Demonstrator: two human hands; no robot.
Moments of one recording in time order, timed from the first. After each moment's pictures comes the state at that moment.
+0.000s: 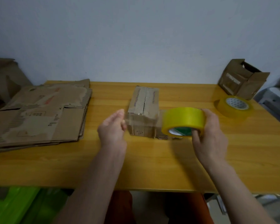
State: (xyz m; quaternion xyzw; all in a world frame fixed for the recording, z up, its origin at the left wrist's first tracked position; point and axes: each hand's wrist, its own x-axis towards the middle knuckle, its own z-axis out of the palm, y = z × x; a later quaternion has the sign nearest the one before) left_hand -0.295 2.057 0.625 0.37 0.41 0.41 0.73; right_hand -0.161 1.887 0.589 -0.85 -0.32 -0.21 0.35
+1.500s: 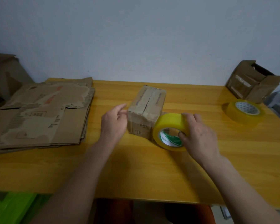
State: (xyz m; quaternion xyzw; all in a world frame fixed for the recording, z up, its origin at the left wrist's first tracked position) left_hand -0.282 2.127 0.604 0.80 0.35 0.31 0.37; right_hand -0.156 1.932 0.607 -0.91 -0.37 -0.10 0.16
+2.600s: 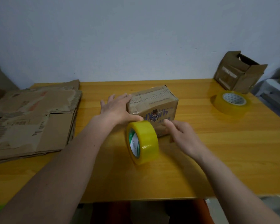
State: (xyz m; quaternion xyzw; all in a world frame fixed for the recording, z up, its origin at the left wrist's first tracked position) left_hand -0.215 2.146 0.624 0.95 0.30 0.01 0.11; right_hand -0.138 1.928 0.592 -0.83 -0.35 0.14 0.41
